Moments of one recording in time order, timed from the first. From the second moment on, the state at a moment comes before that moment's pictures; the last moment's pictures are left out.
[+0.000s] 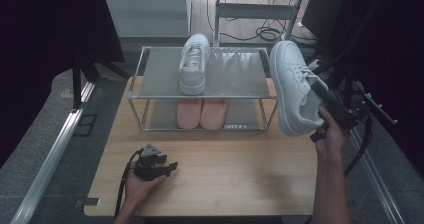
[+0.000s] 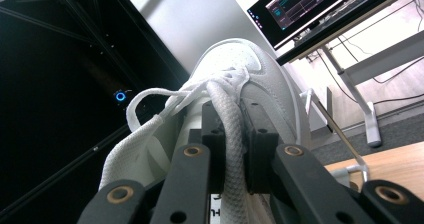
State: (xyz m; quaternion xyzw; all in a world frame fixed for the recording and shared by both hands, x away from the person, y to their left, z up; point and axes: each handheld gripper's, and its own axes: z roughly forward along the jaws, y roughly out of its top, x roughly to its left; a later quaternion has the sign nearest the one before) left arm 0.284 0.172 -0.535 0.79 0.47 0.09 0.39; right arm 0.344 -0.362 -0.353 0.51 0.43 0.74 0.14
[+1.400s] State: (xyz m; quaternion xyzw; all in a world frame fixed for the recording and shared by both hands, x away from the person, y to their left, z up) left arm 0.285 0.171 -0.536 0.78 0.47 0.09 0.40; right arm 0.421 -0.272 -0.316 0.52 0.45 0.71 0.12
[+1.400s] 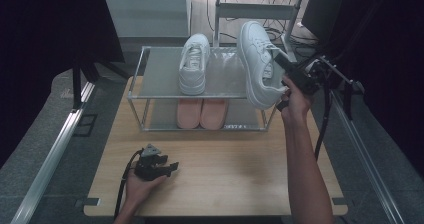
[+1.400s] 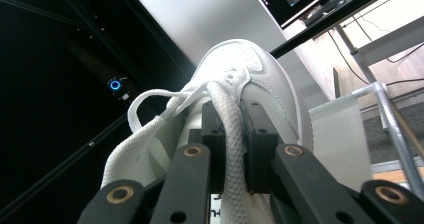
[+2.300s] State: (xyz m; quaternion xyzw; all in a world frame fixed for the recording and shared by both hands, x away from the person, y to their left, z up) left arm 0.286 0.174 -0.536 0.78 0.47 0.09 0.40; right arm 0.448 -0.237 -0.315 0.54 0.46 0.69 0.12
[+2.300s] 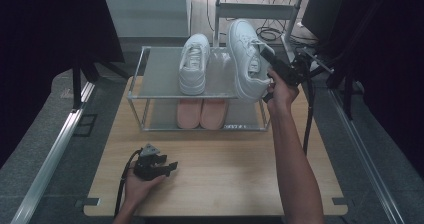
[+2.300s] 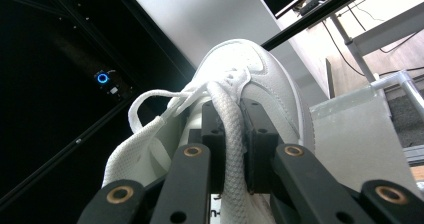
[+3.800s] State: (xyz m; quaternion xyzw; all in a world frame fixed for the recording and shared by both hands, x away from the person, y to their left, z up) left arm 0.286 0.177 -0.536 0.78 0.47 0.09 0.40; right arm 0.512 -0.169 -0.325 0.61 0.49 0.61 0.13
